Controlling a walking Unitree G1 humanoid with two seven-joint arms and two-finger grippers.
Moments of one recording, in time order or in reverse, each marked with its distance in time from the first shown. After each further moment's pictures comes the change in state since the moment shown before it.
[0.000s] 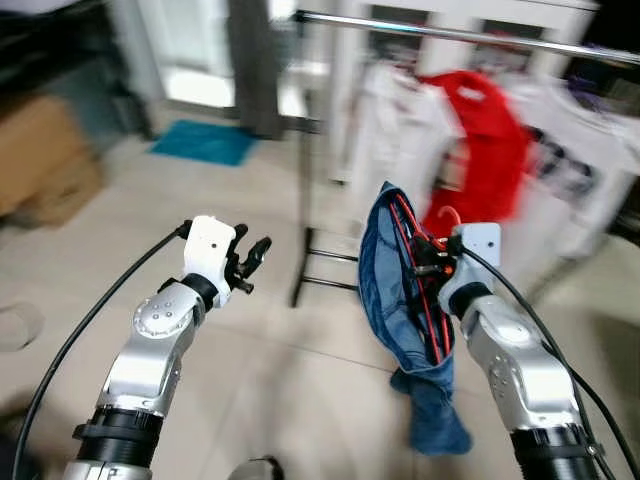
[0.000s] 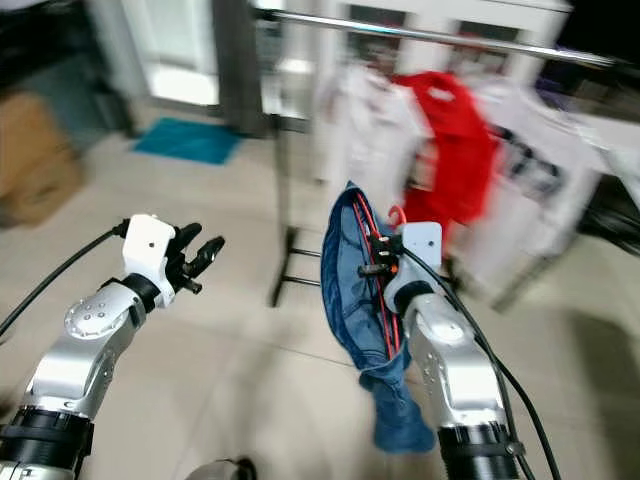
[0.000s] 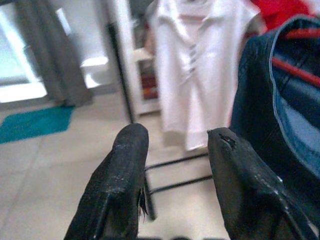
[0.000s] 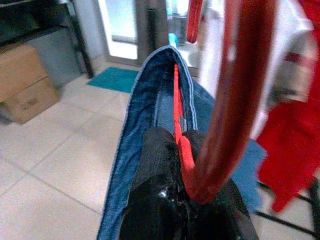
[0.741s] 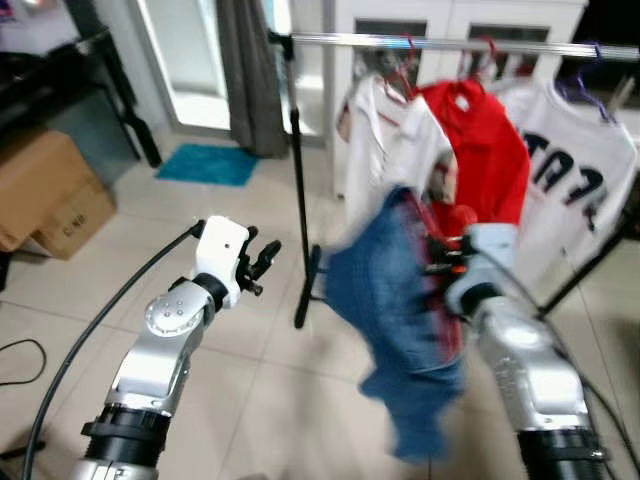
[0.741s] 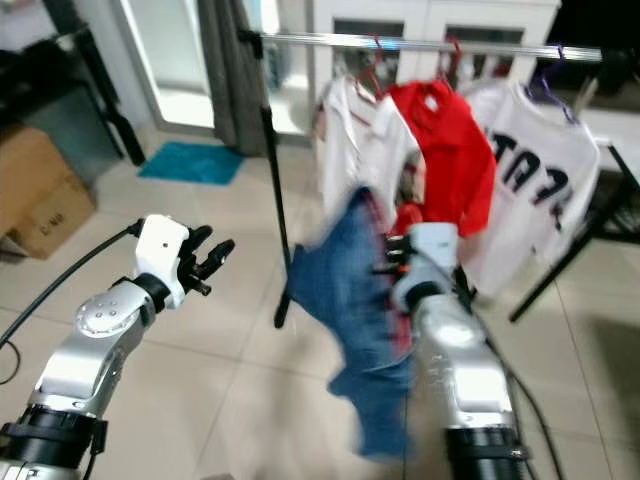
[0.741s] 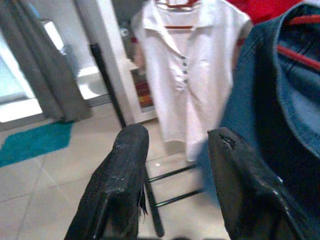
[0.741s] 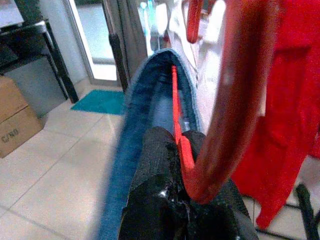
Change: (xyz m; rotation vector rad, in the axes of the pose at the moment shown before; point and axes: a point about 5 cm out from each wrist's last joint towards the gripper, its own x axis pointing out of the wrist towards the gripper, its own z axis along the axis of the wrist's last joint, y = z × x) left arm 0.005 -0.011 0.007 0.004 -0.007 -0.033; right arm -0.006 -0.013 0.001 0.000 -0.034 -0.060
